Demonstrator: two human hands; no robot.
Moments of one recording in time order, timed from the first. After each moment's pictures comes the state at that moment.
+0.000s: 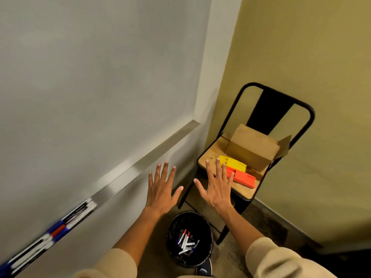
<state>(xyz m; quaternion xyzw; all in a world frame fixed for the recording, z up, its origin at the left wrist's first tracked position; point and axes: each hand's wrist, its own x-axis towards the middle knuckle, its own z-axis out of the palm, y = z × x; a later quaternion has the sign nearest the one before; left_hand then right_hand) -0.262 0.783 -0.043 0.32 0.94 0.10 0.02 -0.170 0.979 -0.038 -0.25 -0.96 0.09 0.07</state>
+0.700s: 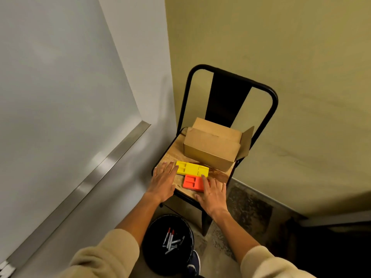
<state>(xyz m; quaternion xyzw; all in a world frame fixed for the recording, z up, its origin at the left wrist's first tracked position) -0.303 1.029 -0.069 0.43 0.88 0.03 0.17 -0.144 1.168 -0.104 -0.29 -0.94 0.14 -0.08</state>
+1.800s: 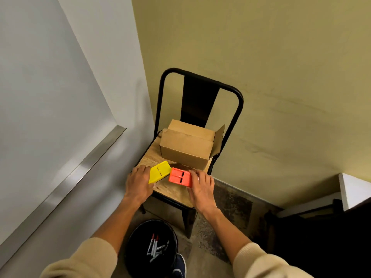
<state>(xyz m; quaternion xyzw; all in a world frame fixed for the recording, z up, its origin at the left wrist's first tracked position) -0.295 1.035 -0.055 0.39 0.92 0.05 0.06 -0.111 1.191 -0.088 -0.28 -0.94 0.16 0.08</state>
